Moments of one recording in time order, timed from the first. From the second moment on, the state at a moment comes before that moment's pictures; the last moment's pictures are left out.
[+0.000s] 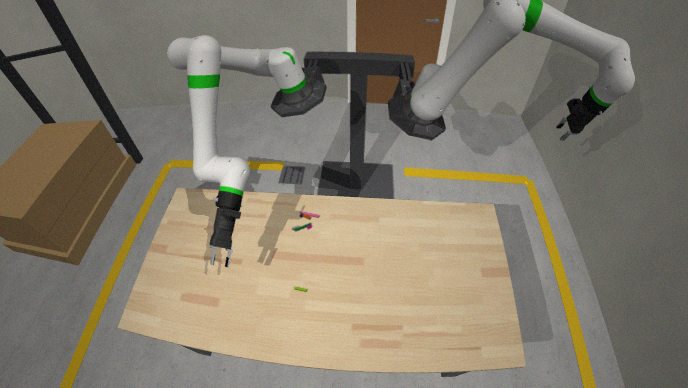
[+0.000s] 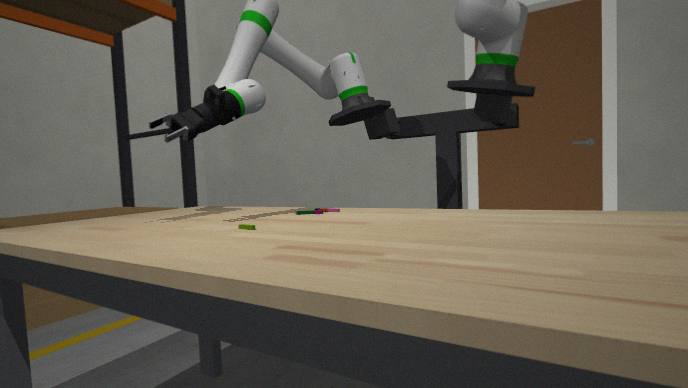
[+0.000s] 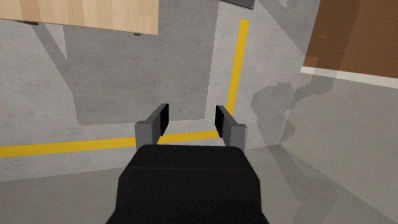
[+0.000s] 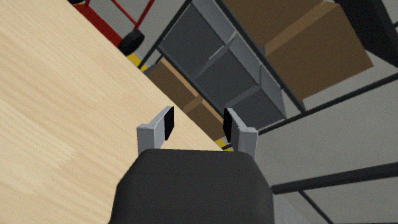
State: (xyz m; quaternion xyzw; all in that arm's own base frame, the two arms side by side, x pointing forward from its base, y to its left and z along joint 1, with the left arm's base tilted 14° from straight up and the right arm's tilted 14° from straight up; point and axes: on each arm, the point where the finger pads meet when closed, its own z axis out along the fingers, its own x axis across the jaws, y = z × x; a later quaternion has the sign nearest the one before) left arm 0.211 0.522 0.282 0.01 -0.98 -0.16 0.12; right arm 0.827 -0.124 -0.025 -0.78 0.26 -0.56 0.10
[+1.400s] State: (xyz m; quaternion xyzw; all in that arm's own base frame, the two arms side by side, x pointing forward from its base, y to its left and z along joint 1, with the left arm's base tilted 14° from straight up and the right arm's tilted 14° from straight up) left arm 0.034 0.452 0.370 -0.02 -1.00 -0.09 0.03; right arm 0.827 -0.124 -0.025 -0.78 0.26 -0.56 0.10
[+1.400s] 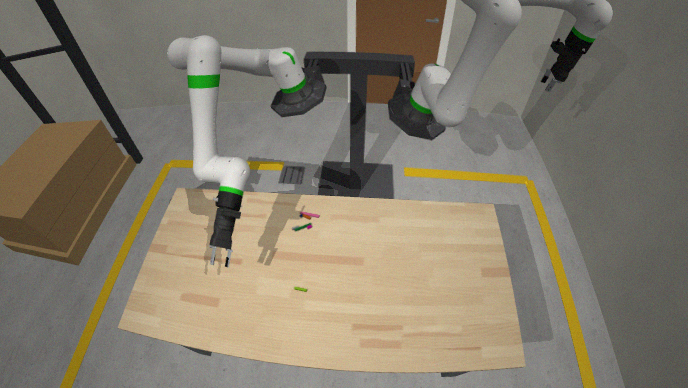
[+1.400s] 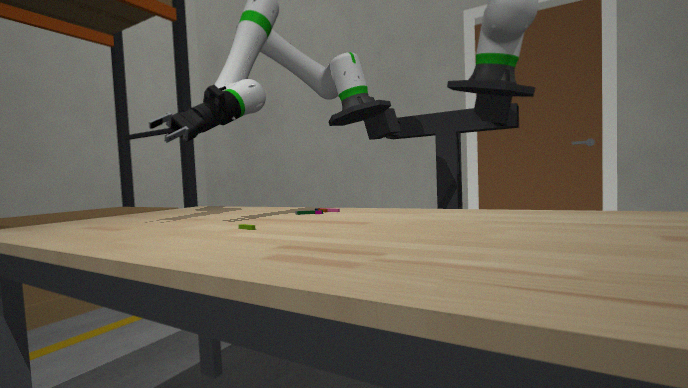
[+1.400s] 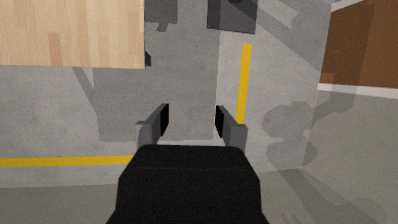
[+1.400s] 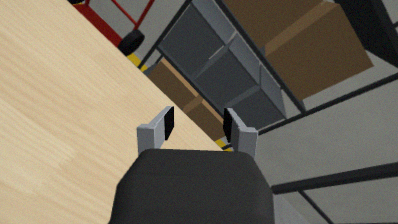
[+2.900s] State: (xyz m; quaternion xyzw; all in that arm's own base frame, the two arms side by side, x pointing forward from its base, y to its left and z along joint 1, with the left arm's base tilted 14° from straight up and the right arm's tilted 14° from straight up) left arm 0.026 0.446 0.376 -0.02 -1.00 -0.09 0.02; right arm 0.736 -0.045 -0.139 -0.81 0.40 -0.40 0.15
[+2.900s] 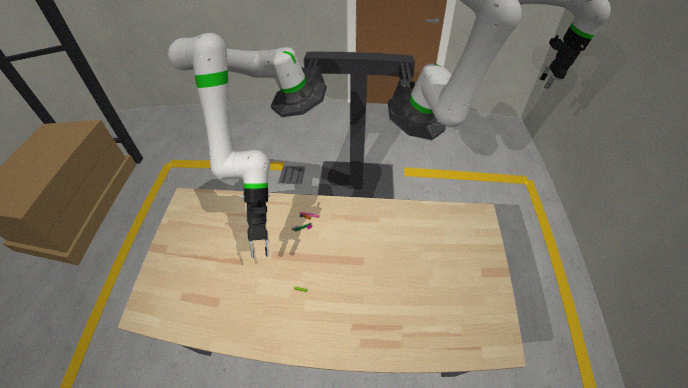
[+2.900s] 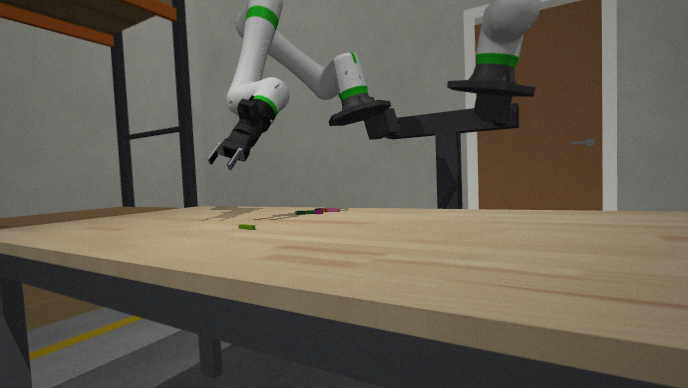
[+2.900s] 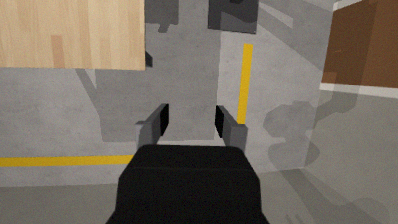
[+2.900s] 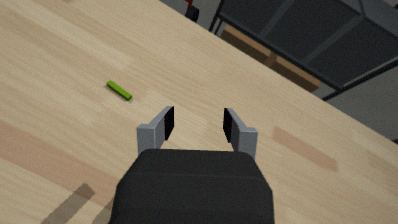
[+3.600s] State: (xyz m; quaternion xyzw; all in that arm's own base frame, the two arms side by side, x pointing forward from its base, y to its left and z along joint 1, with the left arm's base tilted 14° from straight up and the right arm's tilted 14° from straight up) left arm 0.026 0.446 0.376 -0.02 -1.00 -0.09 0.02; right arm 0.584 0.005 -0.236 -0.80 0.55 -0.21 0.10
